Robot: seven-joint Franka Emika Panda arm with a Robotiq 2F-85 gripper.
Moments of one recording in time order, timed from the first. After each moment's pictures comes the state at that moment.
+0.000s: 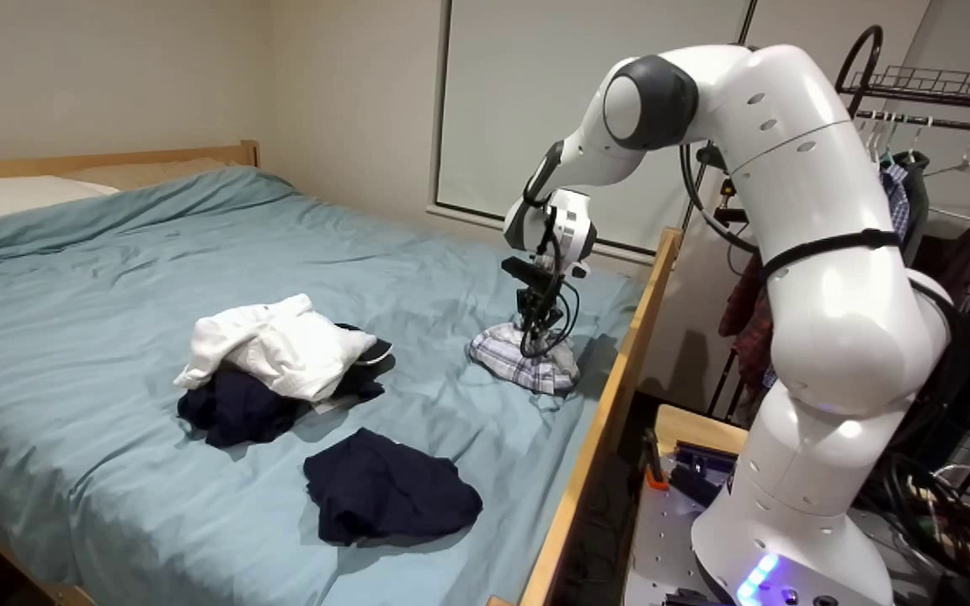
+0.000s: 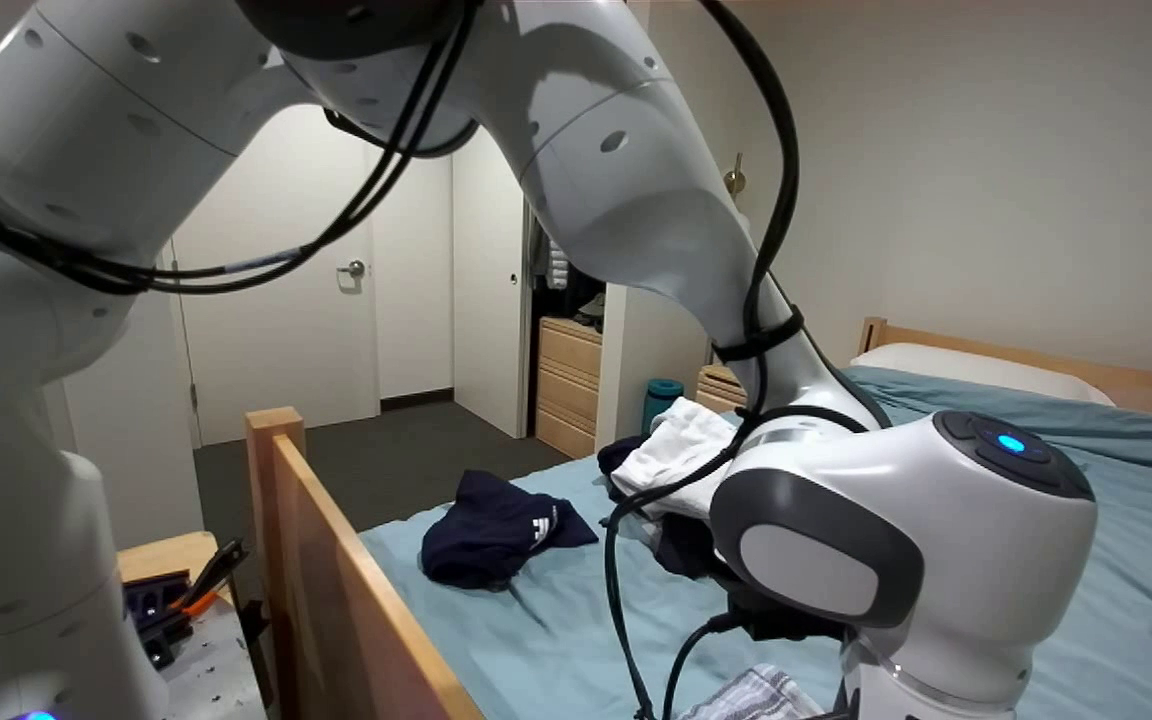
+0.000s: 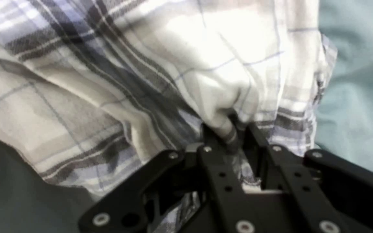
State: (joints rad) arm -0.46 0.69 -0.34 -1.90 0.61 2.51 0.80
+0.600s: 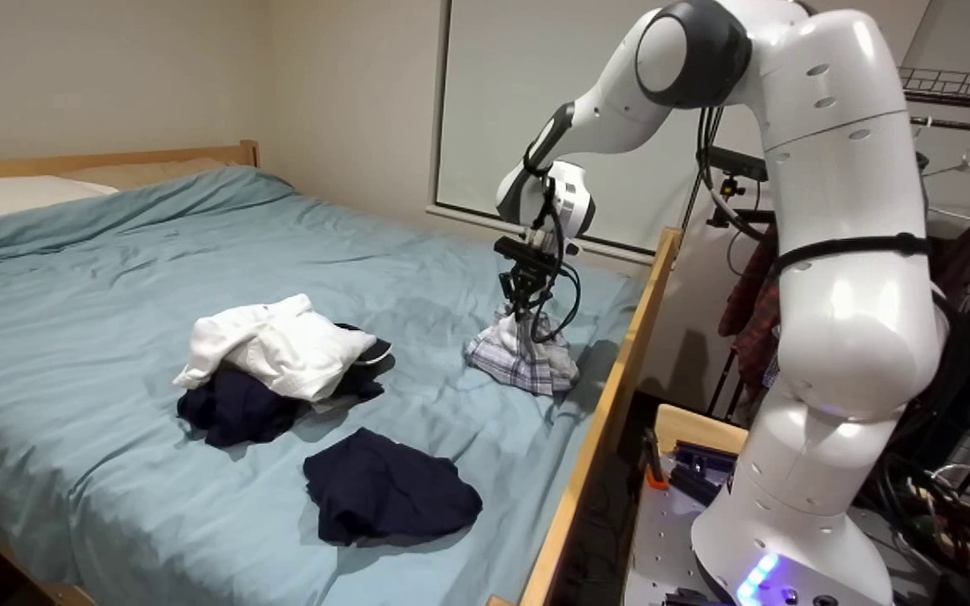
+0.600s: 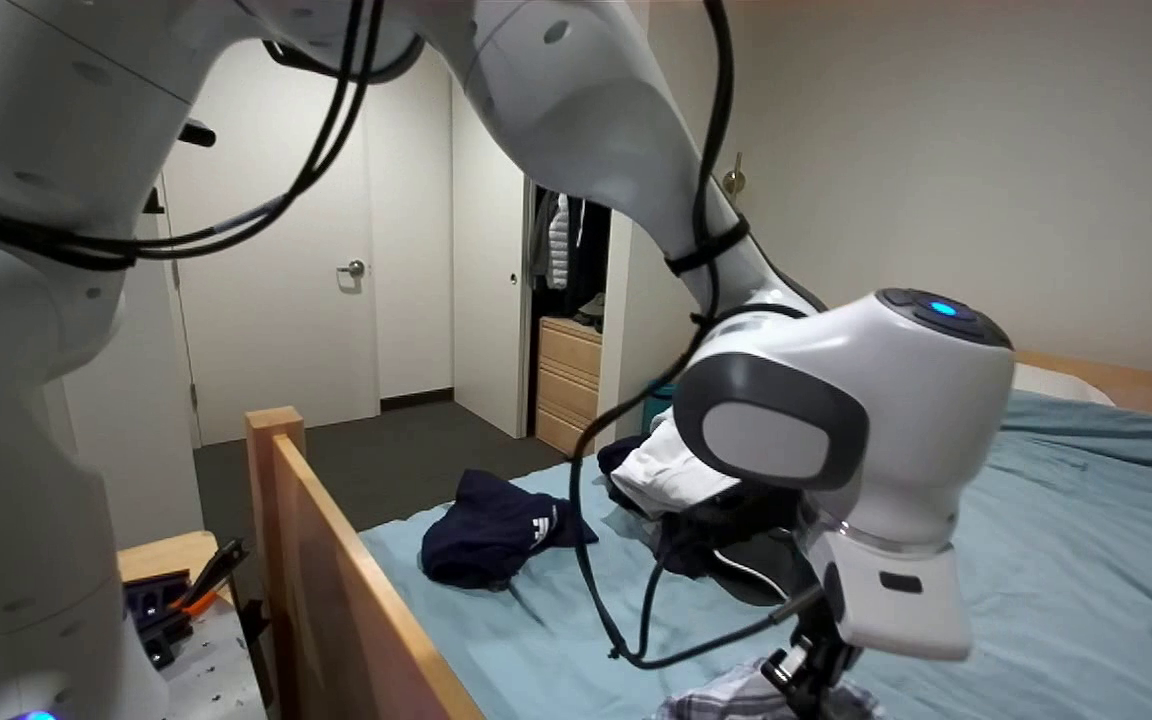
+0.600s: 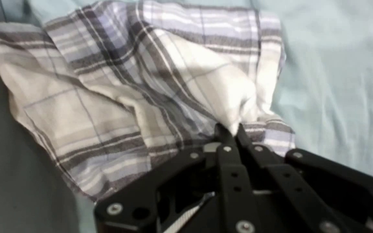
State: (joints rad) arm -0.39 0.49 -0.32 -2.04 0.55 2.48 0.56
